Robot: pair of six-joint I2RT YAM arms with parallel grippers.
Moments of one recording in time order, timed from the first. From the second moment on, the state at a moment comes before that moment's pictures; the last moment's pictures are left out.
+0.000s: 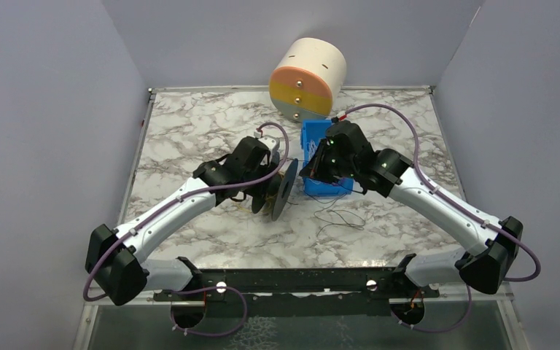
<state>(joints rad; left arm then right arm) -0.73 1.29 1.08 -0.68 -0.11 -0.22 0.81 1.32 1.29 -0.67 0.06 0.92</state>
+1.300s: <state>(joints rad) -0.66 1.05 1.05 -0.55 0.00 -0.27 0.85 1.44 1.35 -0.67 0.15 1.11</state>
